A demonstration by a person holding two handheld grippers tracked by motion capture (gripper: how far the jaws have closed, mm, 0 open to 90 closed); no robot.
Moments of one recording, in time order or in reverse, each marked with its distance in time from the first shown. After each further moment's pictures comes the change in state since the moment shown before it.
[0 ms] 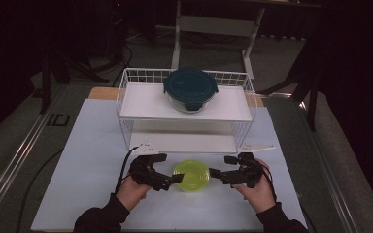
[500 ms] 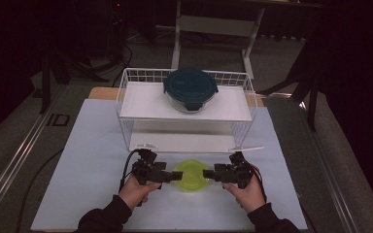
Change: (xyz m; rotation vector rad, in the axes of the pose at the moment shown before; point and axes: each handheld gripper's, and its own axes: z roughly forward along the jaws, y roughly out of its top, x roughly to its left) left arm 0.027 -0.015 0.020 0.120 -0.022 -0.307; right arm -0.005 -0.009 0.029 0.100 0.031 0.180
